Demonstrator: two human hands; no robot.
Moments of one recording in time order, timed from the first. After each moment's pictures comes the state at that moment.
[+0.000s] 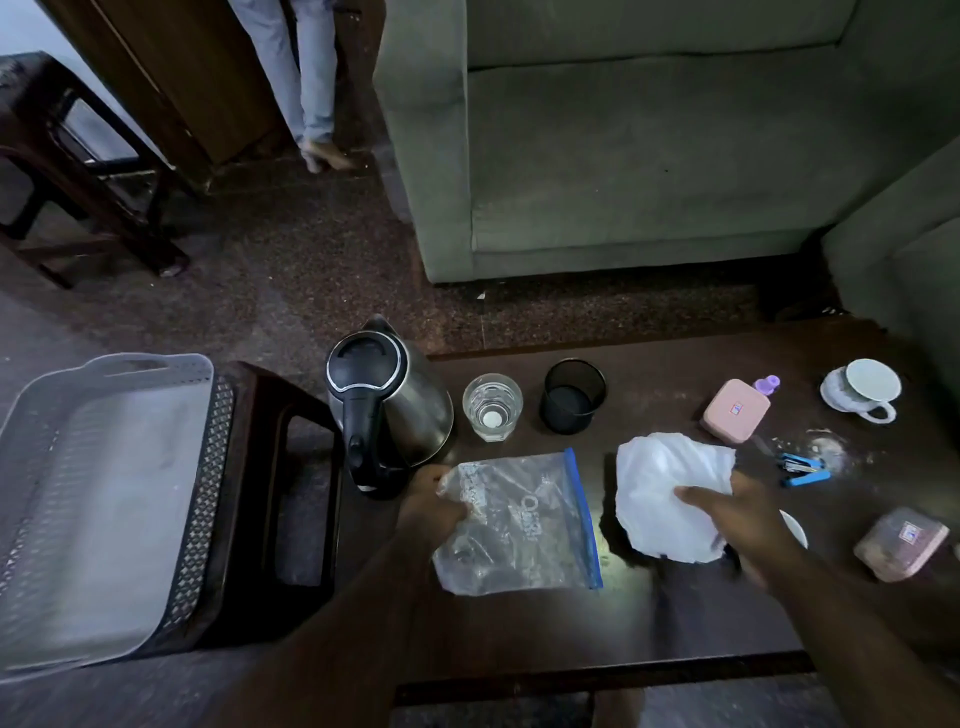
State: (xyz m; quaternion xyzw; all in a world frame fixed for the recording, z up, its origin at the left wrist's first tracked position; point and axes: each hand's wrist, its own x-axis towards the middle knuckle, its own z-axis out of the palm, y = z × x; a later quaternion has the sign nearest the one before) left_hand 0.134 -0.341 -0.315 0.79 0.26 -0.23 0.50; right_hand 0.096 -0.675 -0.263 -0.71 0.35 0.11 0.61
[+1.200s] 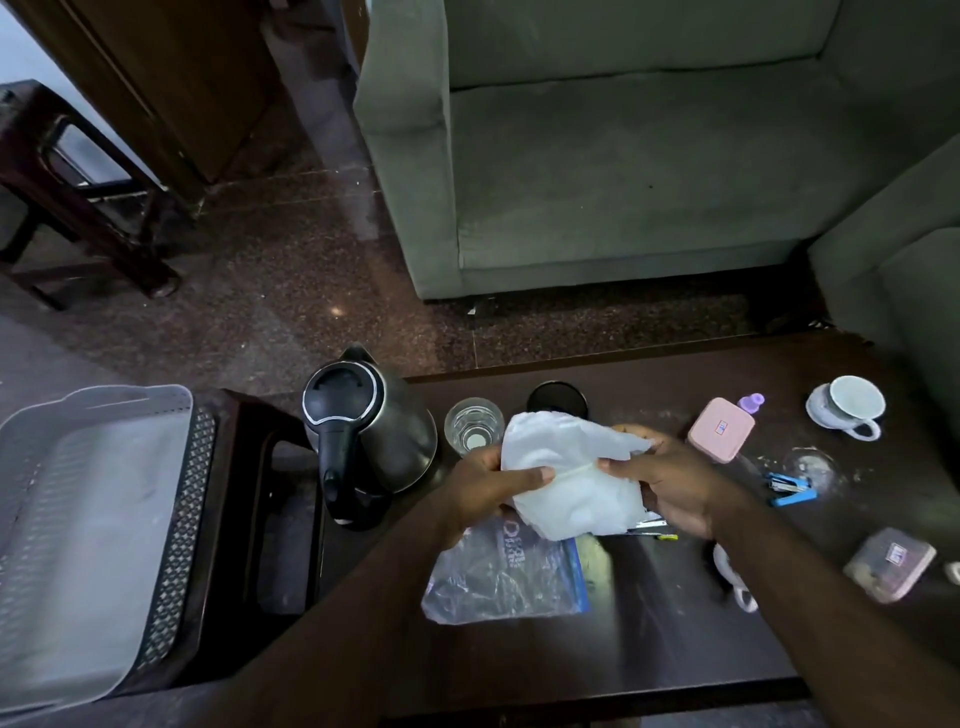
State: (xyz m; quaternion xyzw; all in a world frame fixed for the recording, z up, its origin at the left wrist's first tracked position) left_hand 0.176 -0.409 -0.239 0.63 0.09 -0.37 0.68; right_hand 0.161 -0.645 -0.232 -0.57 0.17 0.27 0.76
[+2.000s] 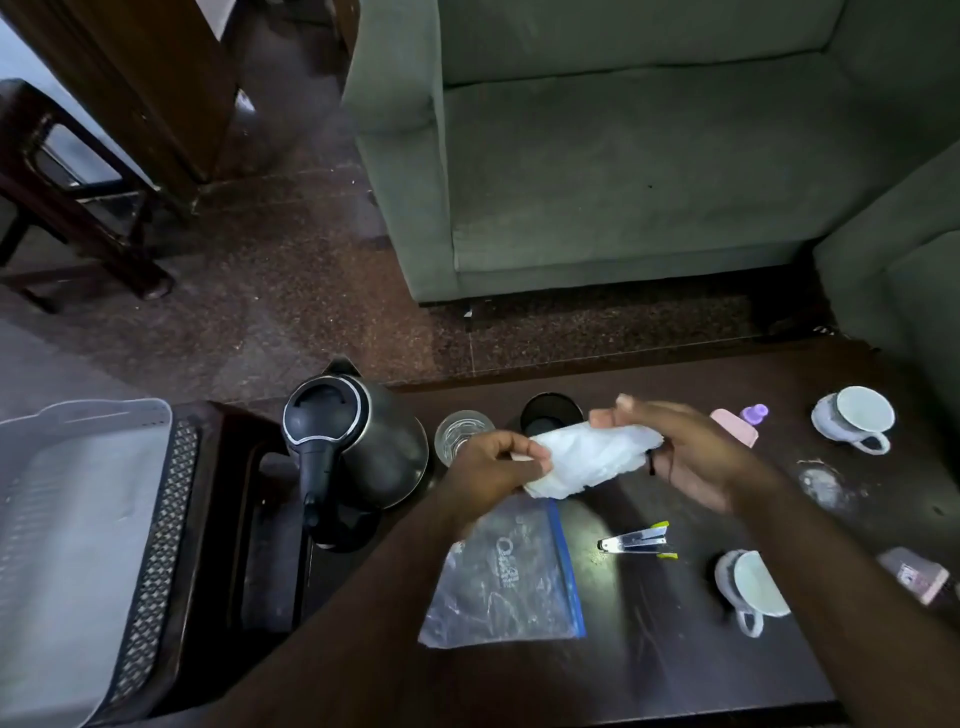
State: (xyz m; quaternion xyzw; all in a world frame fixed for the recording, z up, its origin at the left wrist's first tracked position) left_hand 0.206 -0.434 -0.246 0.66 0.11 -0.31 0.67; right_hand 0.202 -0.669 -0.210 -0.60 0.14 0.26 0.74
